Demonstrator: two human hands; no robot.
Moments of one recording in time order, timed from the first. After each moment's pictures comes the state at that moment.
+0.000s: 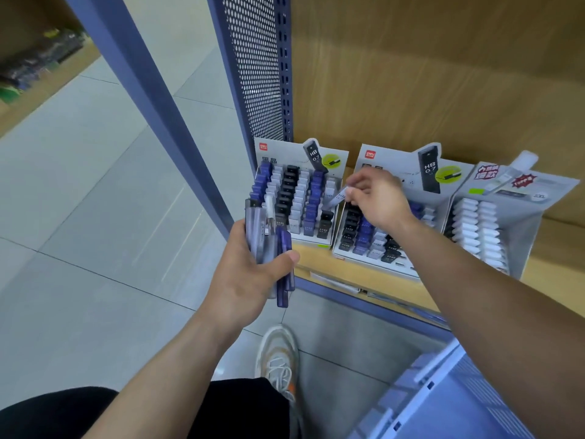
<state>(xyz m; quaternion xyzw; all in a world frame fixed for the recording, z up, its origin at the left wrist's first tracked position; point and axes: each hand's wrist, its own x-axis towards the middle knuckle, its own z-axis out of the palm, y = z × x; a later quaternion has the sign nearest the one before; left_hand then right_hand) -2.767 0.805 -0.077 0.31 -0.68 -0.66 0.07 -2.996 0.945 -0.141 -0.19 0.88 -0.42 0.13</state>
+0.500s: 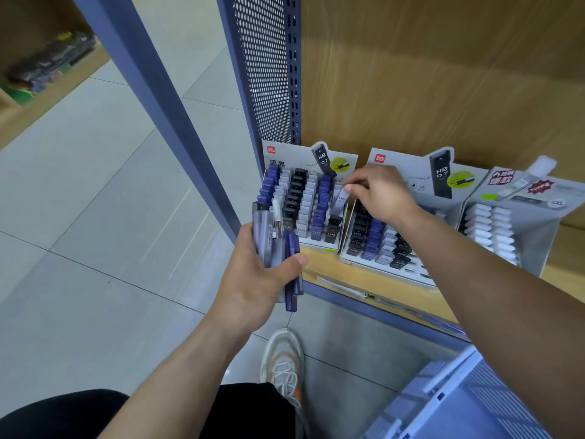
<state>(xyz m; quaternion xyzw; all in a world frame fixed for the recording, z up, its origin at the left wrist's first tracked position) -2.770 0.805 -0.082 0.31 -0.67 -0.67 0.07 -3.013 0.928 -0.131 -0.31 0.90 -0.30 0.09</state>
